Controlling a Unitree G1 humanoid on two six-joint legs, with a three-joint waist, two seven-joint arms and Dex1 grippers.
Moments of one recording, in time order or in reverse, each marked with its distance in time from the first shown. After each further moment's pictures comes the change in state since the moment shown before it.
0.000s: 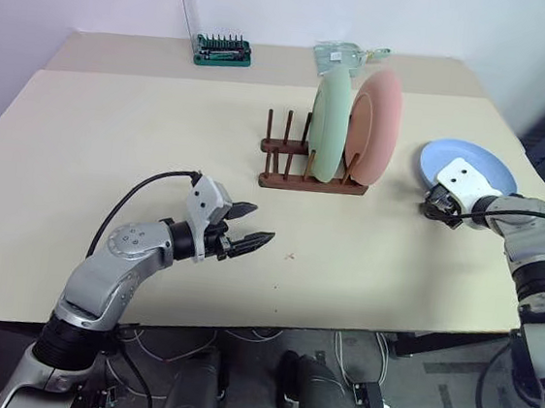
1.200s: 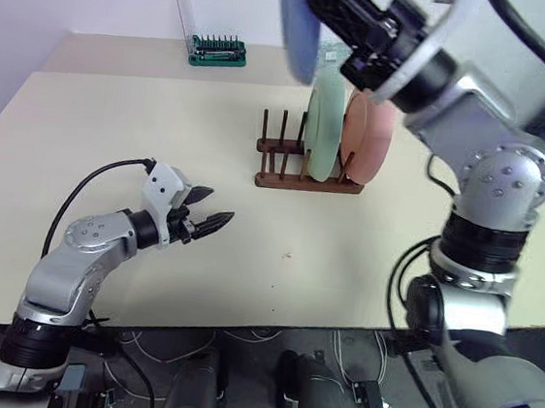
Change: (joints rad) left arm 0.066 0.102 0.181 0.047 0.016 -0.006 0.028; right arm -0.226 0.603 -0.444 -1.055 1.265 0.934 -0.441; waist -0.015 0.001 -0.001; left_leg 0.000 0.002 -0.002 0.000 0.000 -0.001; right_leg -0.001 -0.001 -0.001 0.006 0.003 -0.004
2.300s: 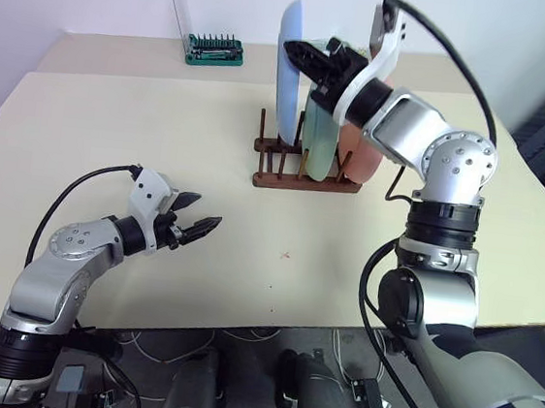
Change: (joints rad) left arm 0.026 0.008 0.015 -0.009 -0.003 0.002 -0.006; right arm -0.050 0.057 -0.077 0.247 -0.018 0.055 -0.145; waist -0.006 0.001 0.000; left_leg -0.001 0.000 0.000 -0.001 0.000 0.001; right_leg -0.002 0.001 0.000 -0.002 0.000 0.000
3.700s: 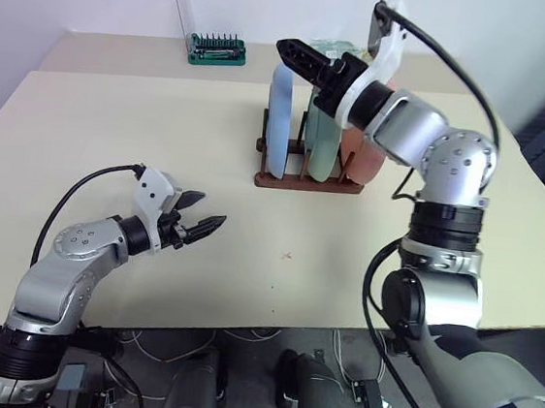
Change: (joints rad) left arm -0.003 -0.023 -0.005 -0.015 0.000 0.002 0.004; right arm 0.038 -0.062 0.064 -0.057 -0.151 0.033 0.044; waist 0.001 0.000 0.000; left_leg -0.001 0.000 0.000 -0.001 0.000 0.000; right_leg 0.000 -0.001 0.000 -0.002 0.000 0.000
